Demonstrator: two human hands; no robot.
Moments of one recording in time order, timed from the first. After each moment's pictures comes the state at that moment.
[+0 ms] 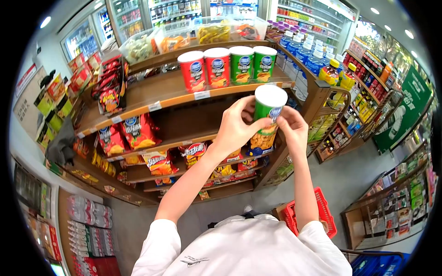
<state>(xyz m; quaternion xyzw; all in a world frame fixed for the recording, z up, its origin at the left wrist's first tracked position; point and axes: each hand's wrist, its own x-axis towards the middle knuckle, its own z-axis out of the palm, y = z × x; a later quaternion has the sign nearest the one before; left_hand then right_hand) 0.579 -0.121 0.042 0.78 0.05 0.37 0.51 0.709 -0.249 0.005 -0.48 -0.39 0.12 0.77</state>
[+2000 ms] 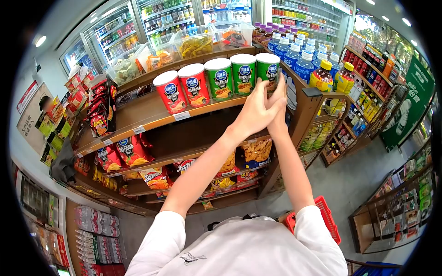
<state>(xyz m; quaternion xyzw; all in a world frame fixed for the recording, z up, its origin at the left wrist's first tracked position) 0.711 -0.118 0.062 0.83 0.01 0.36 0.43 0.793 -0.162 0.038 -0.64 -0.39 -0.27 0.60</state>
